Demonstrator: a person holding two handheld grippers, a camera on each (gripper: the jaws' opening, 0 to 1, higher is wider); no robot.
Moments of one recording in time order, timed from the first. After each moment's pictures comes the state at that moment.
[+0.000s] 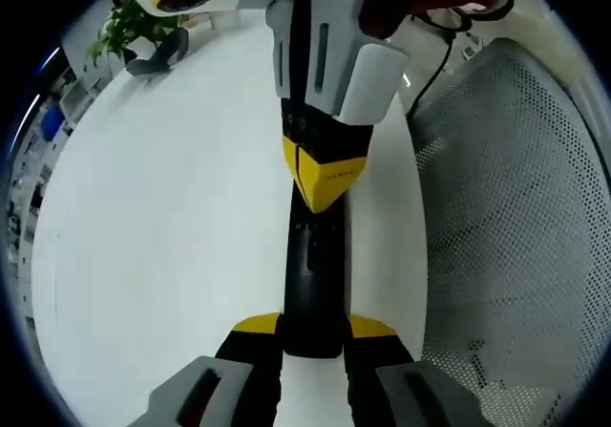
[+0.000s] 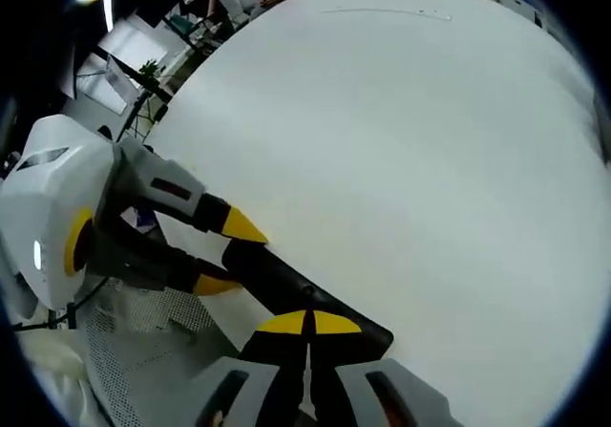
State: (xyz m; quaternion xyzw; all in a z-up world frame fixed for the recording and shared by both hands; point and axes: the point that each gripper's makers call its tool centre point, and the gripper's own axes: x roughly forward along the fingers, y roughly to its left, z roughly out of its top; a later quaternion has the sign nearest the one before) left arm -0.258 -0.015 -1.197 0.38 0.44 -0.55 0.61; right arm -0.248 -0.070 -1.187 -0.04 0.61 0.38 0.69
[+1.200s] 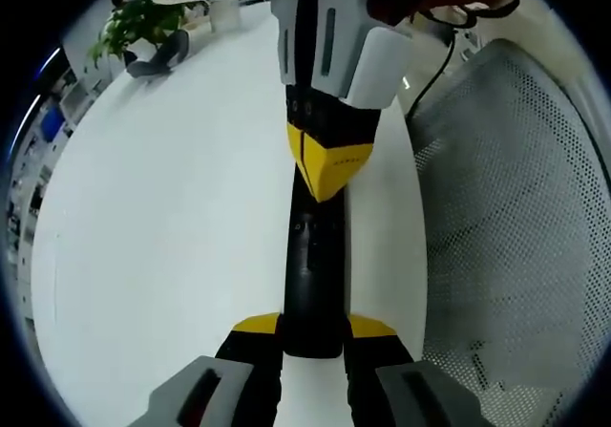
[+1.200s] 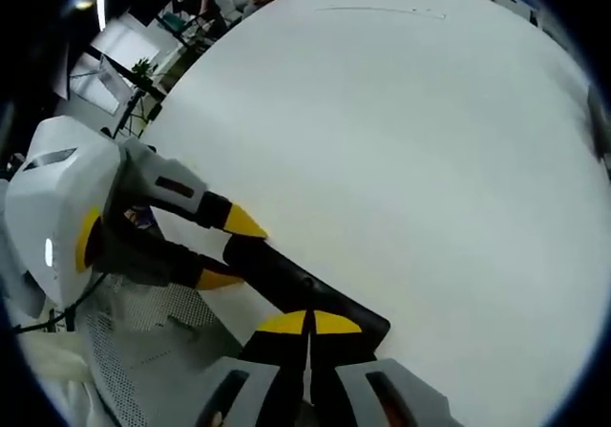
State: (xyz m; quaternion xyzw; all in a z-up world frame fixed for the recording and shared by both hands) left arm -0.258 -0.015 -1.196 0.37 0.43 -0.55 0.61; right arm -0.253 -0.076 -1.177 -0.04 0.62 0.37 0.69
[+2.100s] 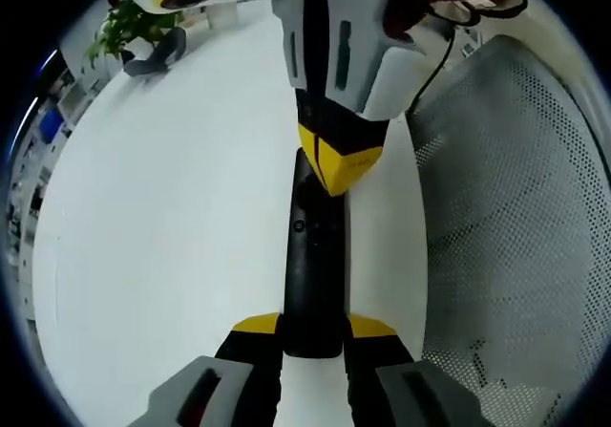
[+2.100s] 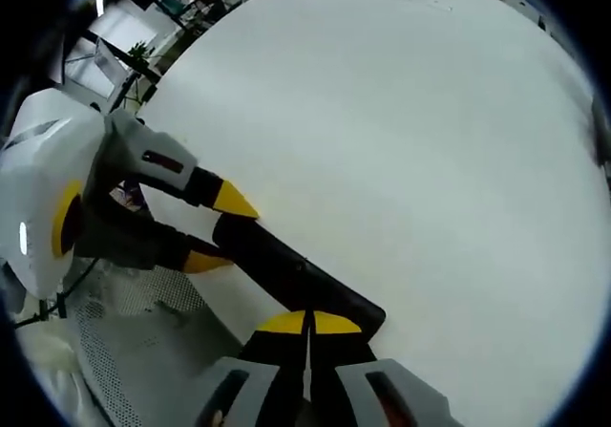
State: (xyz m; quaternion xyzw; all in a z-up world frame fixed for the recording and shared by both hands) left arm -0.258 -0.015 -1.196 0.38 0.44 -0.55 0.60; right arm -0.261 -0.084 -1.187 -0.10 0.63 0.36 0.67
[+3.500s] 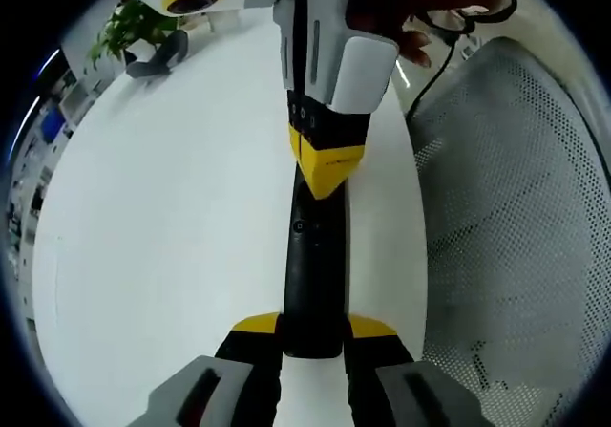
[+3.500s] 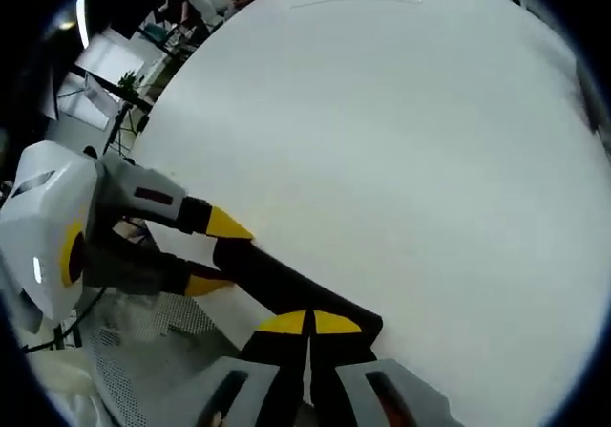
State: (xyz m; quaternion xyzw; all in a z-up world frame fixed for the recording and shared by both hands) left arm -0.258 -0.015 -1.196 0.38 0.43 -0.55 0.61; right arm -0.249 -0.081 -1.188 -0.02 0.64 0.34 0.69
